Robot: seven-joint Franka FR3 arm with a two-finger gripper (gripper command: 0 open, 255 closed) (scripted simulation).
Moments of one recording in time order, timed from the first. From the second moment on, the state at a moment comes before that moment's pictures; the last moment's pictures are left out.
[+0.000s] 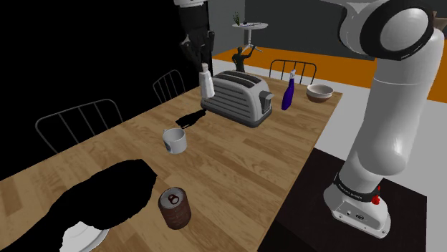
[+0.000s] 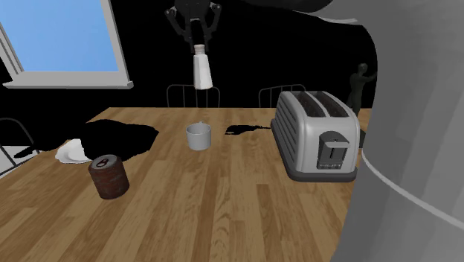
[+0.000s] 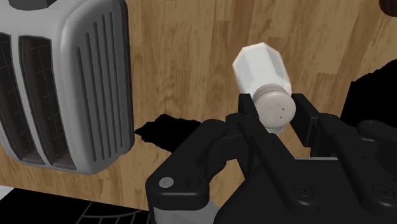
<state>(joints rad) 0.12 0.18 0.44 -1.19 -0.16 1.30 0.34</state>
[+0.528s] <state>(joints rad) -0.02 -0.12 0.34 -1.55 -0.05 1.40 0.13</state>
